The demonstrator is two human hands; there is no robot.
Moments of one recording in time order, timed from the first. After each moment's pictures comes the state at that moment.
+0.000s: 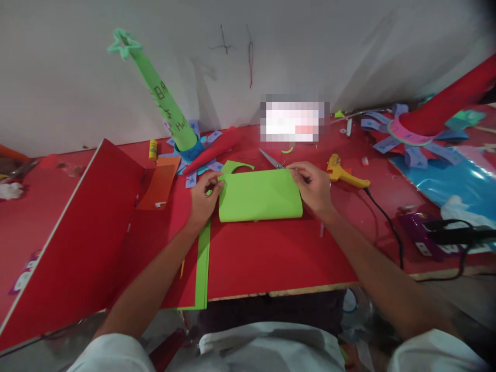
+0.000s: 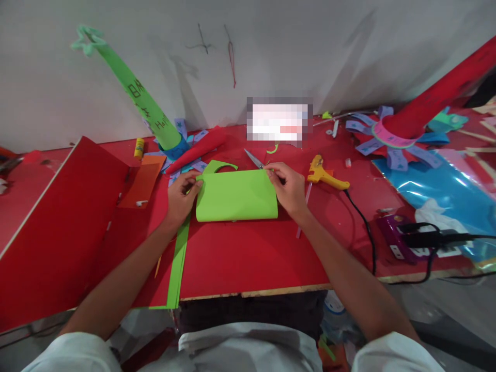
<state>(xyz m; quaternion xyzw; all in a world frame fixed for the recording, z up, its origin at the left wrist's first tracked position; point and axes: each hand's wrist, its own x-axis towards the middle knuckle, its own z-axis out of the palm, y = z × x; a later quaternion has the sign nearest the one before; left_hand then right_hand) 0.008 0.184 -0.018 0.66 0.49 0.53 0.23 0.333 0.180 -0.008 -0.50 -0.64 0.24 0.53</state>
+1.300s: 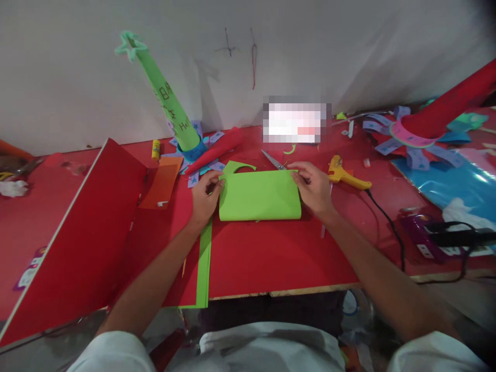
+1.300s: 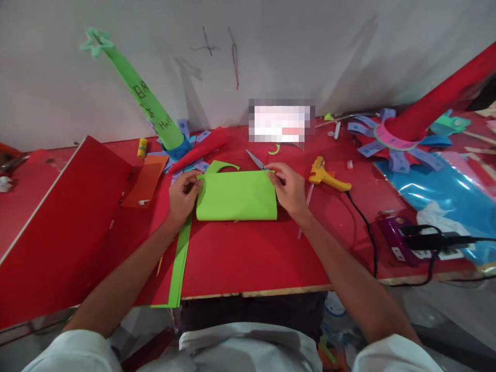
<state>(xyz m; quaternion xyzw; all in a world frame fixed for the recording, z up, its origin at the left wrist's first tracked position) 0.010 0.183 -0.014 0.64 0.51 0.53 0.23 0.331 0.179 -0.004 -0.51 -0.64 0.26 0.51</state>
